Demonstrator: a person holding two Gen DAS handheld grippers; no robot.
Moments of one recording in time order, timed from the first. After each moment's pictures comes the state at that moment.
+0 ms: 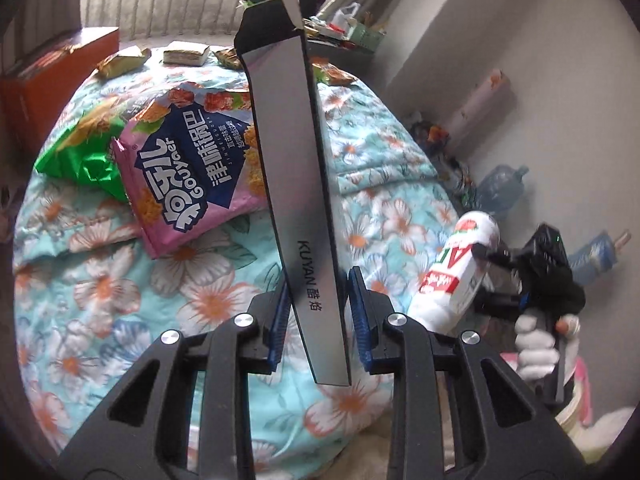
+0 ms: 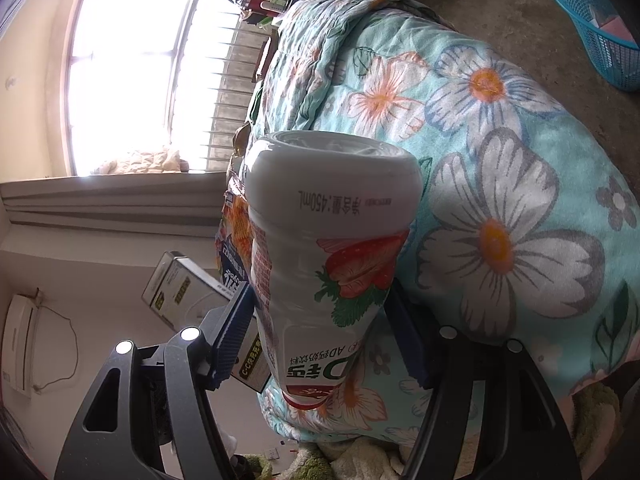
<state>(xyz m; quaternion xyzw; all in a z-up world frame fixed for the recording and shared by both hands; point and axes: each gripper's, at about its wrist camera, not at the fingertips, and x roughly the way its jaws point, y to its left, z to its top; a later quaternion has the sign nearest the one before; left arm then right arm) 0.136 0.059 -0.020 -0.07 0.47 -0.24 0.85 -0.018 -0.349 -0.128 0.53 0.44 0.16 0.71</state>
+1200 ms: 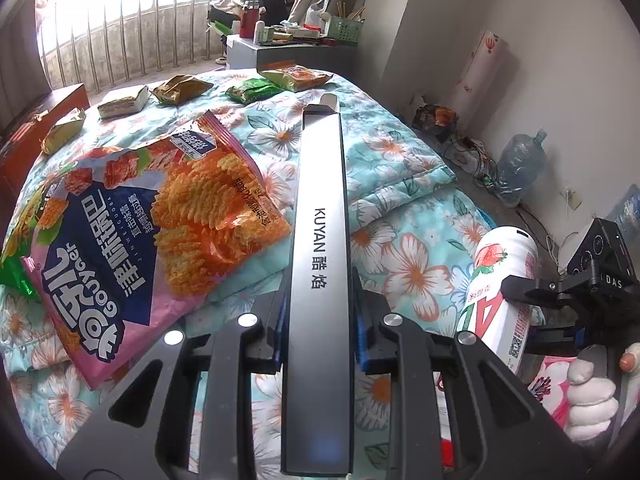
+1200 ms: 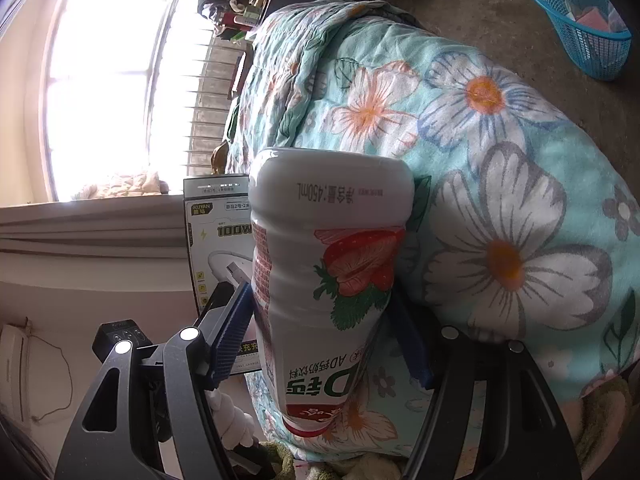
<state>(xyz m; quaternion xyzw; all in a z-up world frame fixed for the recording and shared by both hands) 0.190 -0.021 -0.056 0.01 0.44 -0.23 0.87 0.014 -0.344 -0.128 0.54 0.45 0.10 0.70</state>
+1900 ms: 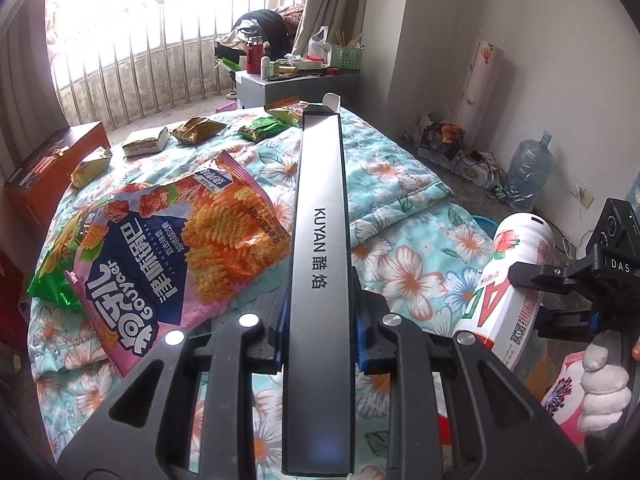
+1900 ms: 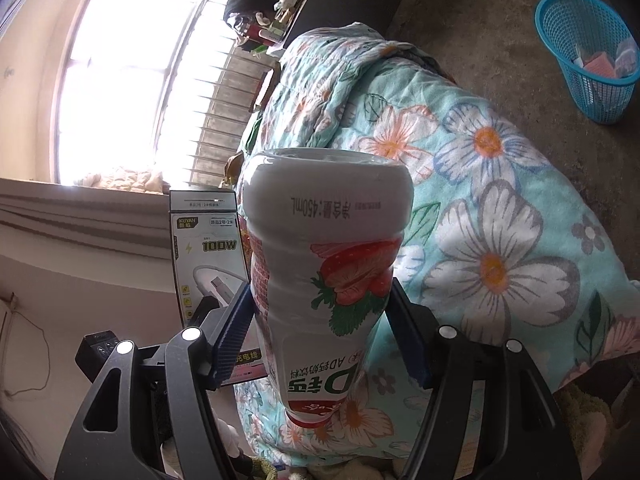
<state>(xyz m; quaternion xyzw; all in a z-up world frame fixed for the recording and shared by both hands) 0.159 -0.016 -0.029 0.04 0.38 -0.21 0.90 -0.005 -0.347 -0.099 0.50 0.41 0.10 0.76</state>
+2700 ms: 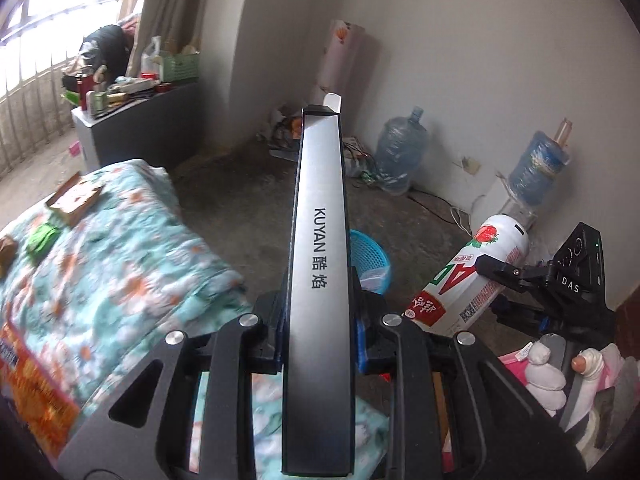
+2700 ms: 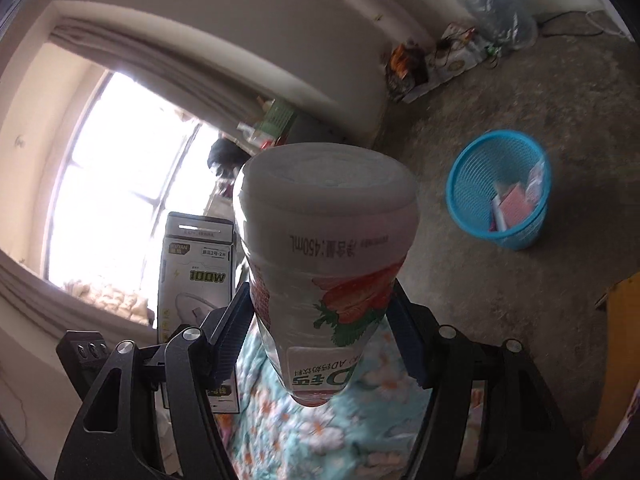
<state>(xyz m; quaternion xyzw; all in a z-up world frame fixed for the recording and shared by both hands) 0.194 -0.257 0.025 0.07 0.38 -0.46 0.80 -0.104 -0.556 -0.037 0.51 0.22 -0.10 0.83</state>
